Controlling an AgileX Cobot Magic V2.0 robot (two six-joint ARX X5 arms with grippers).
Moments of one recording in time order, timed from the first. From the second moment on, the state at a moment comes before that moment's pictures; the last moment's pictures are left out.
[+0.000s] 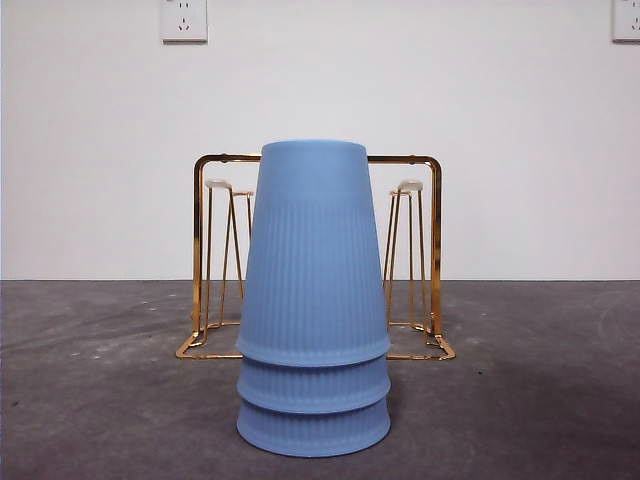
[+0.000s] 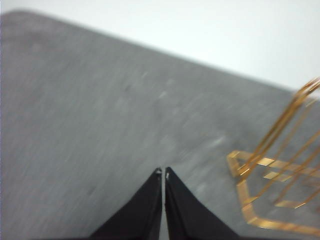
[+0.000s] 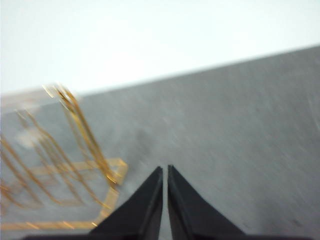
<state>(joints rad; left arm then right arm) -0.06 0.11 0.21 -0.29 0.00 -0.30 0.00 0.01 0.15 -0.20 -0.23 0.31</state>
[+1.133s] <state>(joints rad) -0.31 0.87 1.24 -0.83 0.52 0.00 0.09 0.74 1.15 -0.78 -0.76 0.06</state>
